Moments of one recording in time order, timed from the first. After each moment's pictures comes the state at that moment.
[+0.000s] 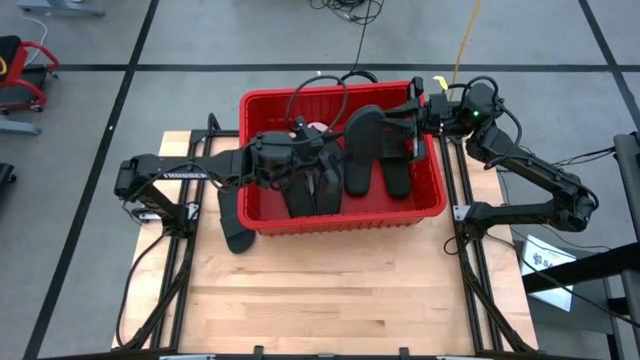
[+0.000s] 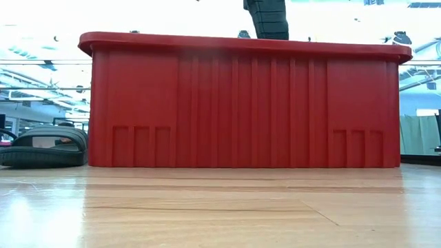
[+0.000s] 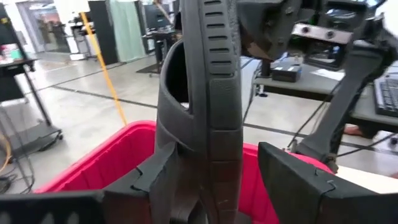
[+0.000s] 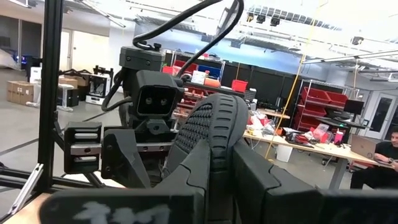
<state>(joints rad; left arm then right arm) 0.05 1.59 1.53 -0.02 -0.39 0.00 -0.60 1.07 1.10 0.22 -0.63 -0.05</state>
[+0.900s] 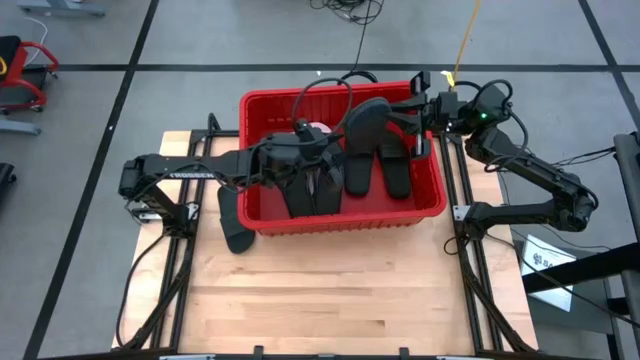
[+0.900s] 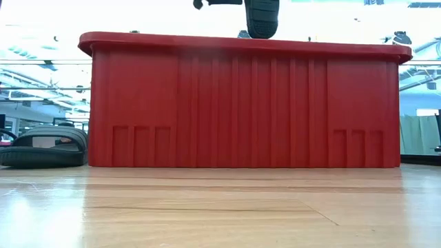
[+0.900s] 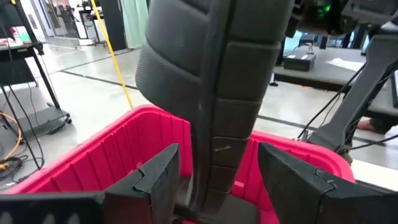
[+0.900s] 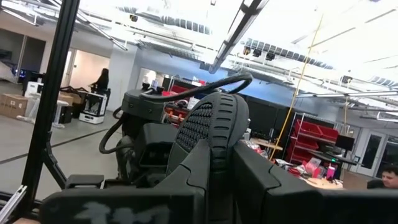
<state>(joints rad) 0.07 1.62 1.53 -0.05 -0.42 -0.04 -0.60 1.08 1.10 0.37 -0.63 -0.04</state>
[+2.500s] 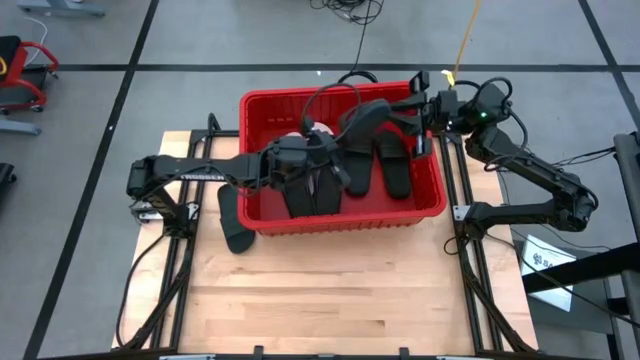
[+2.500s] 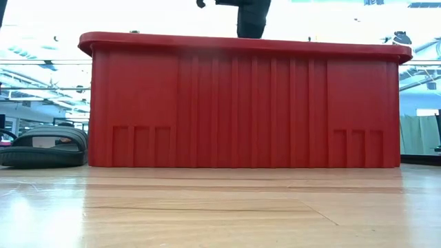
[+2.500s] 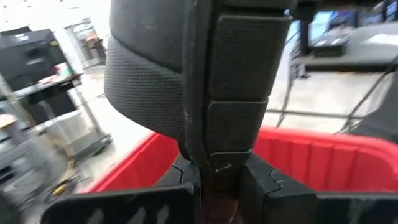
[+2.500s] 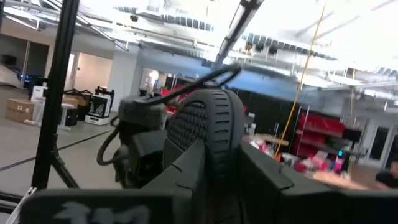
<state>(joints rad) 0.07 1.67 1.53 0.06 -0.52 0.16 -0.61 1.08 1.10 0.36 -0.65 0.00</state>
